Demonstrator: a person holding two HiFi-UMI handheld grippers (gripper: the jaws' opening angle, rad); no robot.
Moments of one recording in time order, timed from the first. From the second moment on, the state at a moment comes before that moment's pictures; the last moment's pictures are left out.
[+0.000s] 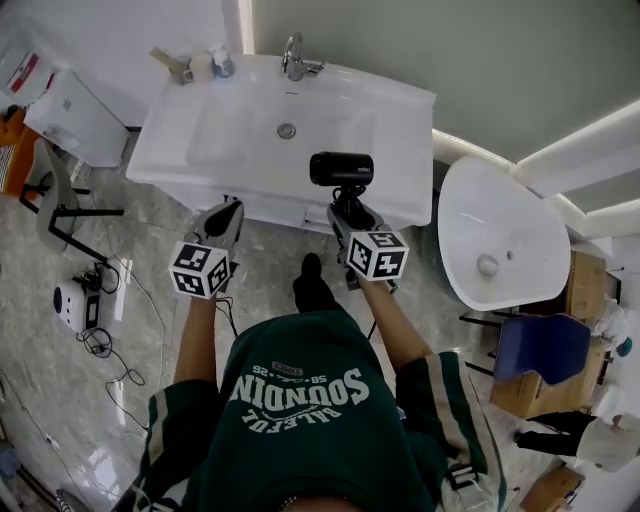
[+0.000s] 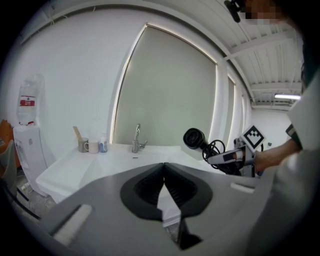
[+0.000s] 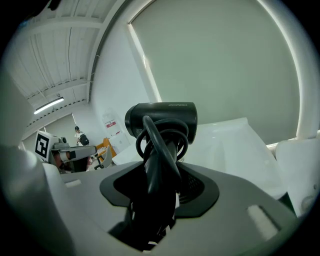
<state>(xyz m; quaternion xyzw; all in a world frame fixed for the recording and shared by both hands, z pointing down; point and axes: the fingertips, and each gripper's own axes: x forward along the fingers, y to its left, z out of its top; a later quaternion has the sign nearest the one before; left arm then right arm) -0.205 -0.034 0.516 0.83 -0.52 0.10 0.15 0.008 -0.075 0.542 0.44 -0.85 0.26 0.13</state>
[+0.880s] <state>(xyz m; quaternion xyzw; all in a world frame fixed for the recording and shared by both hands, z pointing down) -0.124 -0.228 0.512 0.85 -0.49 0.11 0.15 0.082 -0.255 0.536 0.46 -0.84 0.26 0.13</state>
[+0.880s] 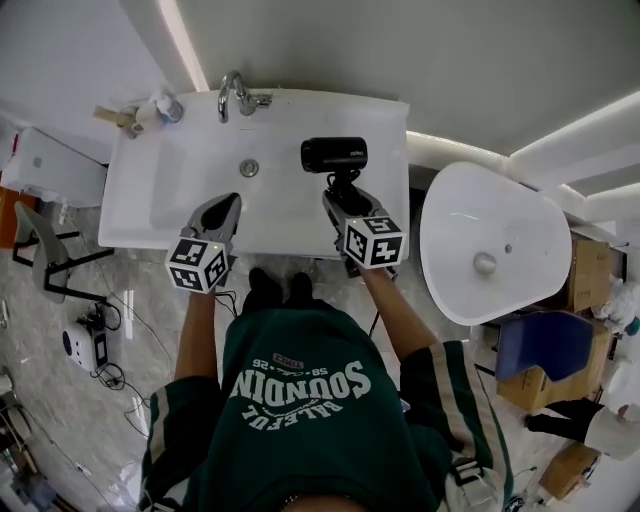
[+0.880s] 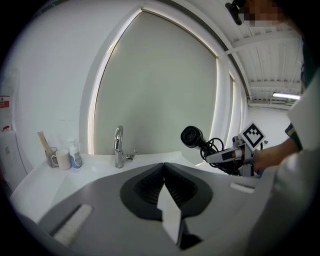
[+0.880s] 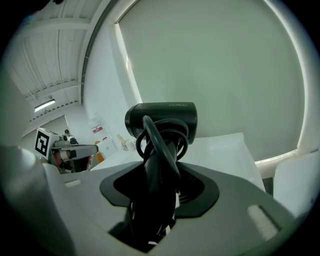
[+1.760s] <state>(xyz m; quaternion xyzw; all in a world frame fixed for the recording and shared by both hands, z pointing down) -0.052 -0.281 0.538 0.90 -0.37 0.14 0.16 0.165 -0.240 0.584 0.56 -0.76 0.30 0.14</state>
